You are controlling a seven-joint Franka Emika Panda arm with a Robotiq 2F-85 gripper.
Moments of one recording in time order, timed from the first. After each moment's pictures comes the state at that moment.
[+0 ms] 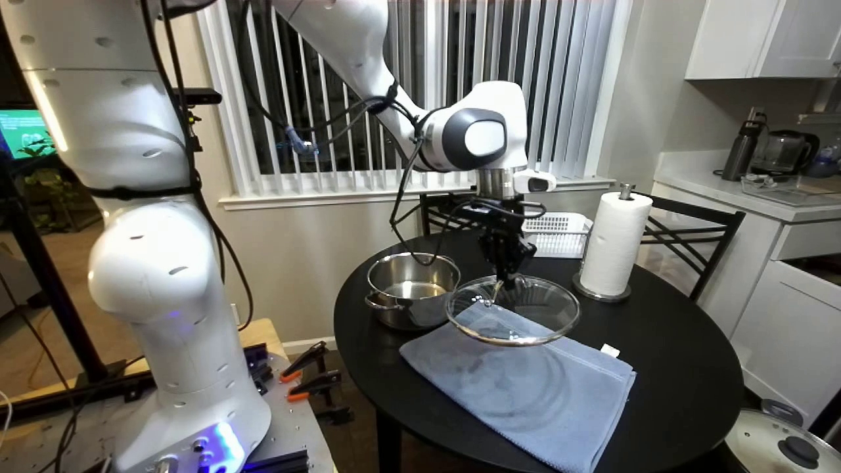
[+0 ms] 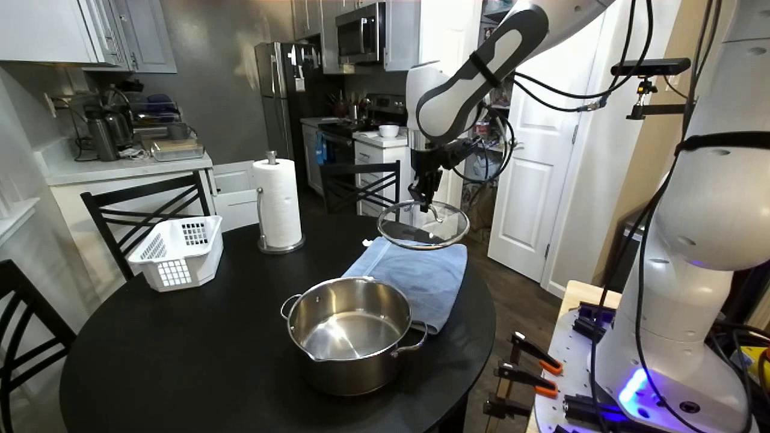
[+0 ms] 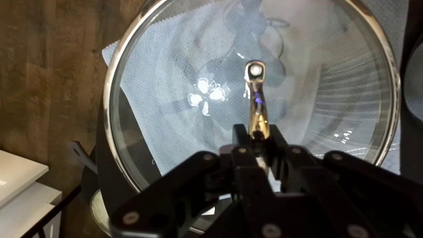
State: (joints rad) arm -0.06 -0.03 -0.14 -2.36 -0.24 2.39 0.03
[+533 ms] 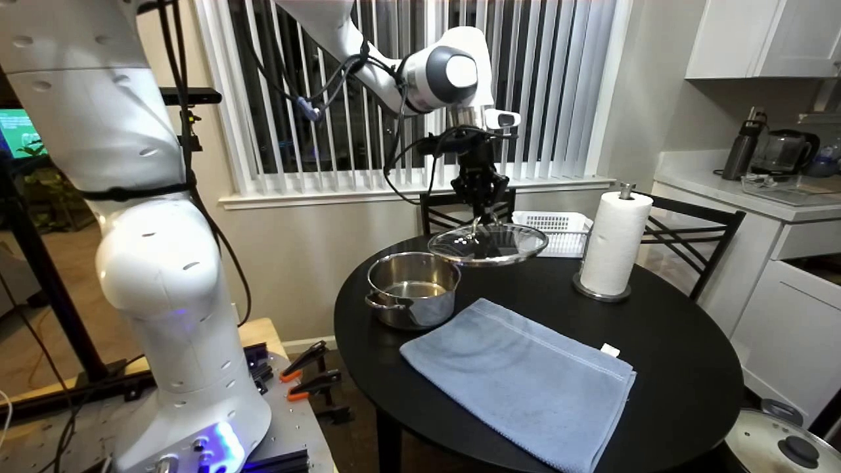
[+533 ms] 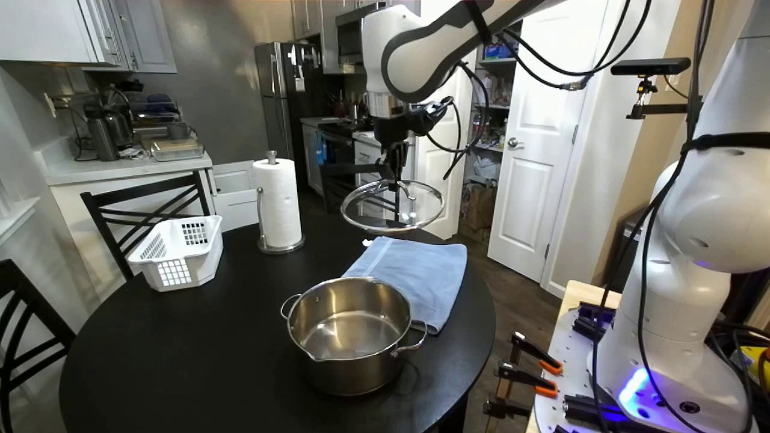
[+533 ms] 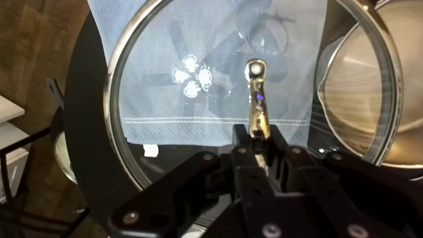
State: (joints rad) arm 0.03 -0.08 0.02 -2.19 -0.25 2.14 0.01
